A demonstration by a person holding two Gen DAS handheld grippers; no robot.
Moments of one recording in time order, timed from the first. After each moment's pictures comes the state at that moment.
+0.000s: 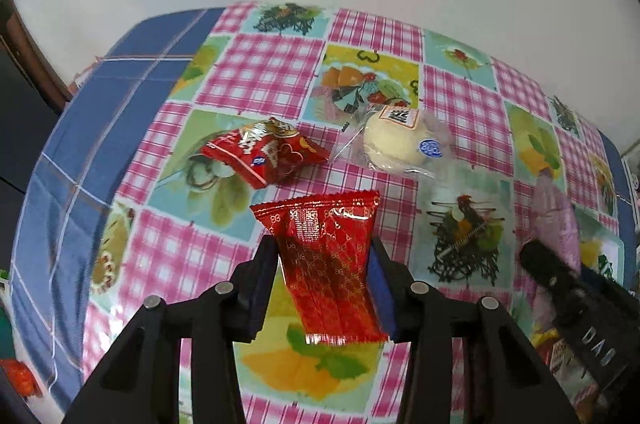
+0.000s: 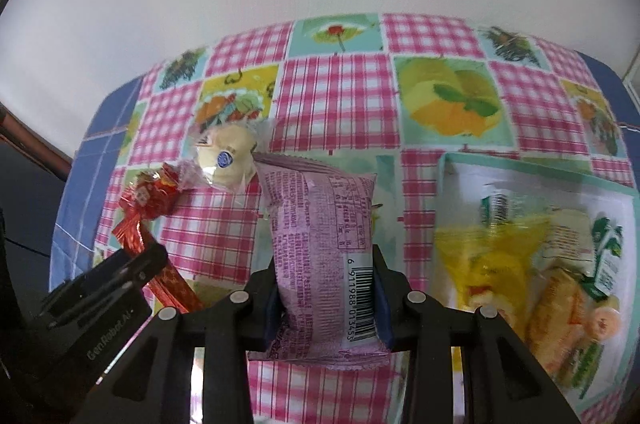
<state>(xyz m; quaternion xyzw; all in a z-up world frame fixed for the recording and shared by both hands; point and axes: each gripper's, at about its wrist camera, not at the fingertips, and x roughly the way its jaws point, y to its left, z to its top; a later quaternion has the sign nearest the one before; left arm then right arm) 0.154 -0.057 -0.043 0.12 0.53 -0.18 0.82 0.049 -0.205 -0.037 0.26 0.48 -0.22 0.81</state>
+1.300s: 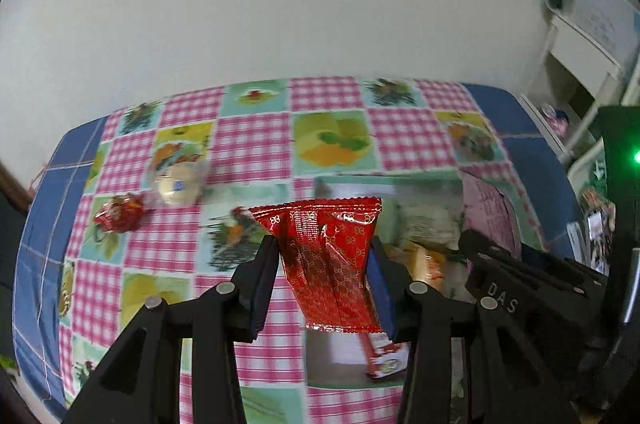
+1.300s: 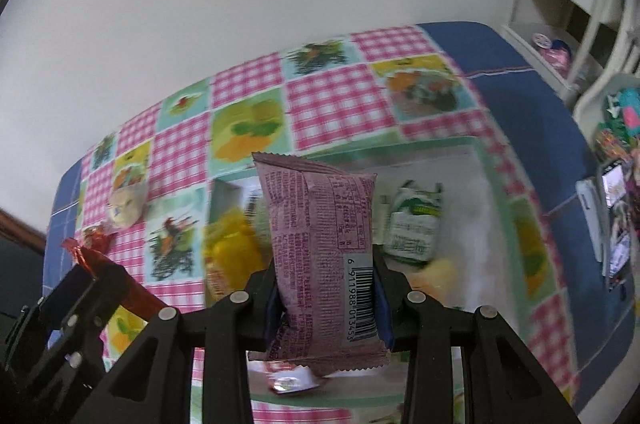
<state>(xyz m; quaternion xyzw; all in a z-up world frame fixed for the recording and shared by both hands) -0.021 -0.203 0.024 0.19 0.43 -0.33 0.82 -0.120 -0.315 -0.003 0.31 0.44 -0.34 0.77</state>
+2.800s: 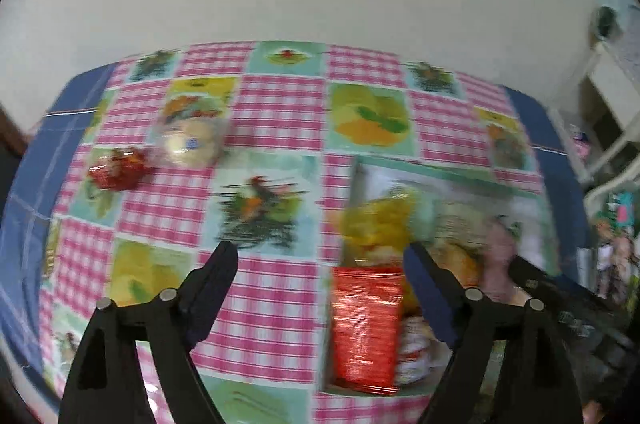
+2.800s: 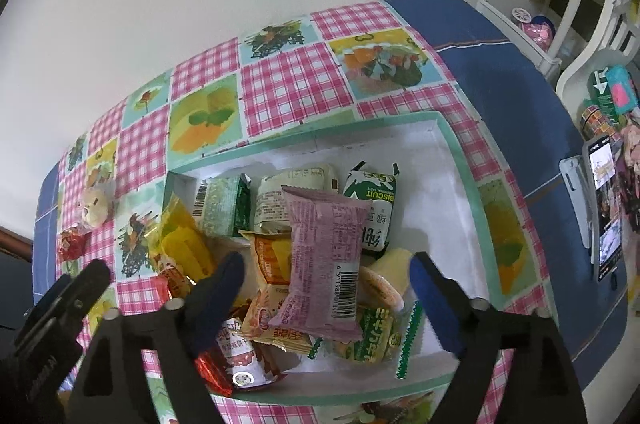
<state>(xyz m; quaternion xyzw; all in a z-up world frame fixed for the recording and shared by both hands) 0.025 -0.179 -0.007 0.15 0.49 -0.27 0.81 -0.134 -0.336 -0.024 0.33 0.47 -0.36 0.74</state>
